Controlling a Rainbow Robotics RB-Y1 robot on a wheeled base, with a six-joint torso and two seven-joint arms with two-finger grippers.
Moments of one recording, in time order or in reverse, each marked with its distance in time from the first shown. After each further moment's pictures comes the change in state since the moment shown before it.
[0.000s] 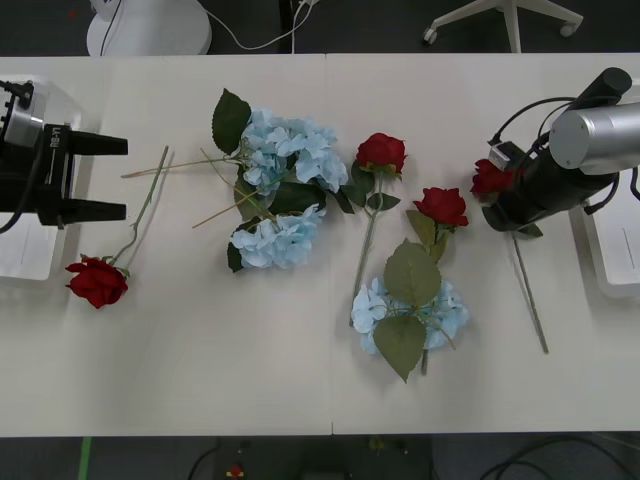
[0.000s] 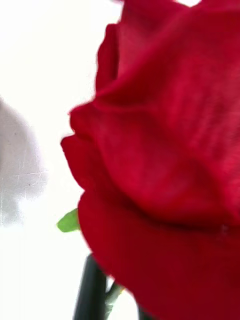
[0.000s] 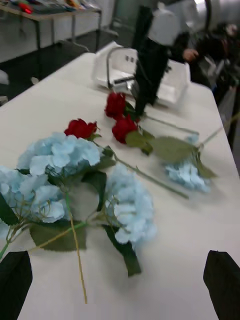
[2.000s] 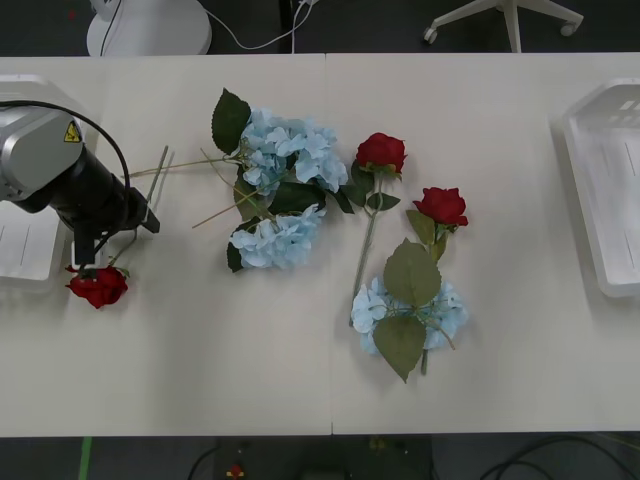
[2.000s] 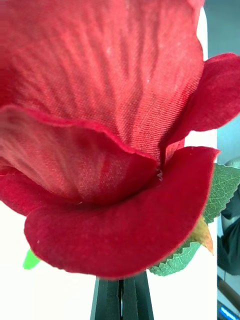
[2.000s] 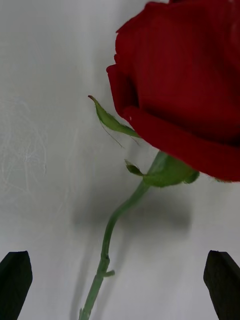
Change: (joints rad) right arm -0.156 -0.084 -0.221 0.376 0.666 -0.179 -0.308; left arm -0.155 -0.469 0.130 0.311 -1.640 0.022 -0.975
